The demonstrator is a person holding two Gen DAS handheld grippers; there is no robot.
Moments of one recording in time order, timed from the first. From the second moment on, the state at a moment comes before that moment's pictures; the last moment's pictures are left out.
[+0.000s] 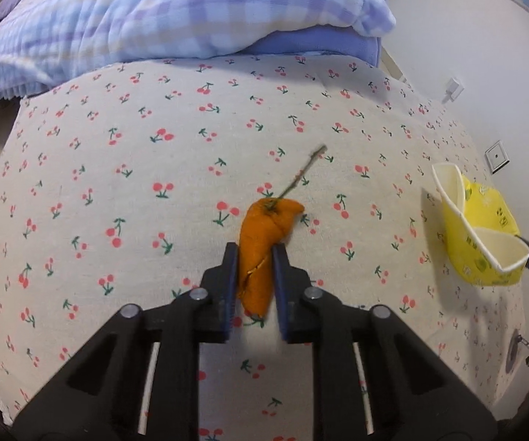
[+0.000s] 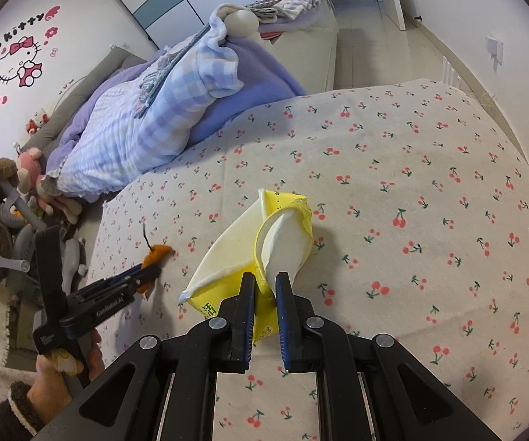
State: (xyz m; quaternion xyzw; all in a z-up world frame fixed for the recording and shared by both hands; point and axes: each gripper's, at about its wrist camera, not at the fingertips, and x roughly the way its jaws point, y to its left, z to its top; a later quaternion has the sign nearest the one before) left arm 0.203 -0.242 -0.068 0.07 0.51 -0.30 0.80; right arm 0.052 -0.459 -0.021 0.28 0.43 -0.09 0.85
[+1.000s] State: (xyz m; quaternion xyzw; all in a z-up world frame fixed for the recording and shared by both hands) left arm 0.124 -0.036 0.010 -0.05 0.49 -0.24 0.84; right arm -0.016 -0.390 0.014 0.25 0.44 -0.05 0.86
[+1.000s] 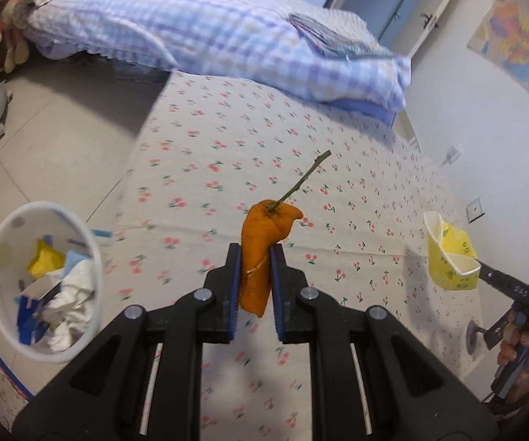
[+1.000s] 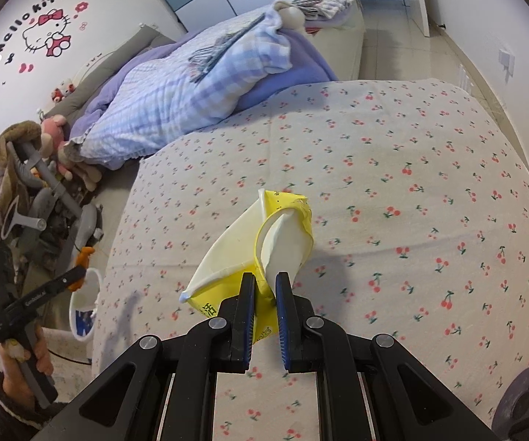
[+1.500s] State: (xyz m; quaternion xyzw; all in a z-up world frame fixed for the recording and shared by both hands) left arm 0.133 0.093 -0.010 -0.11 0.50 -0.15 0.84; right arm 0.035 -0.278 0.039 0.22 0.44 0.04 0.87
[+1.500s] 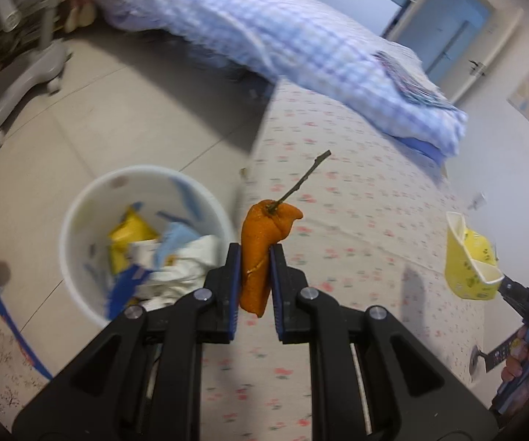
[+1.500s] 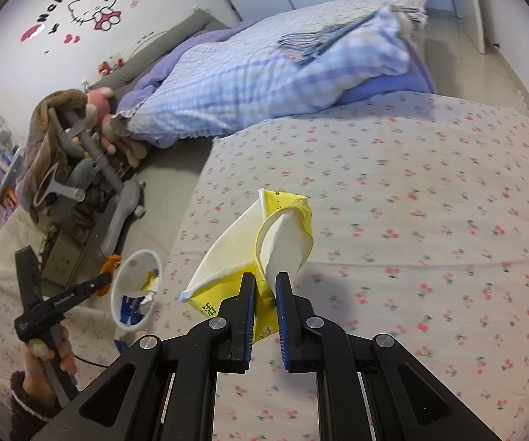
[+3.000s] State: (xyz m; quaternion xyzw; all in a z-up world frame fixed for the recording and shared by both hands) left arm 0.113 0.186 -0.016 -0.09 0.51 -0.01 0.86; right arm 0.134 -0.077 -0.008 0.18 0.47 0.14 0.85
